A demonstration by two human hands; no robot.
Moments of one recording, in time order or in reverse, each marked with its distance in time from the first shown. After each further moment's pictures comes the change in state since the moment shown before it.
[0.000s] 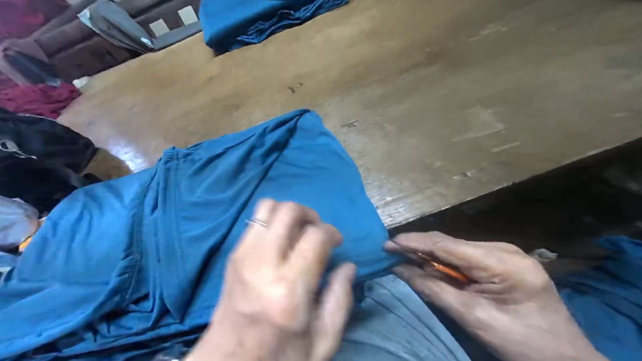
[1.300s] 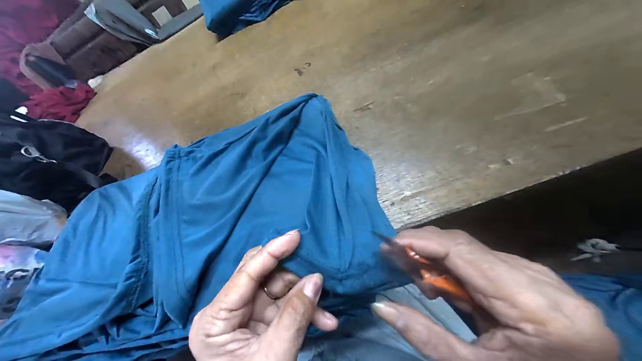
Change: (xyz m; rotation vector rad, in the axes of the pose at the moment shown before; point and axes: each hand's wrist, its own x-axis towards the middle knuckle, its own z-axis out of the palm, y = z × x) left_hand -0.036 0.026 0.022 -1.015 0.448 -0.609; right_hand 0.012 -0.030 0.016 0.069 -0.061 -0.067
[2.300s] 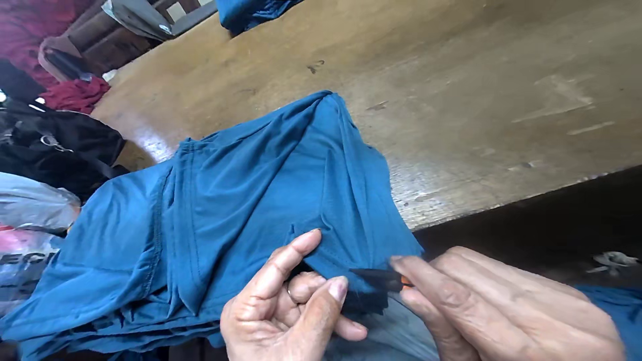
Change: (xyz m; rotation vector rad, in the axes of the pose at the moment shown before) left_hand -0.009 0.000 0.006 -0.087 0.037 -0.117; right_hand -0.009 0.000 0.010 -0.516 0.035 -0.259
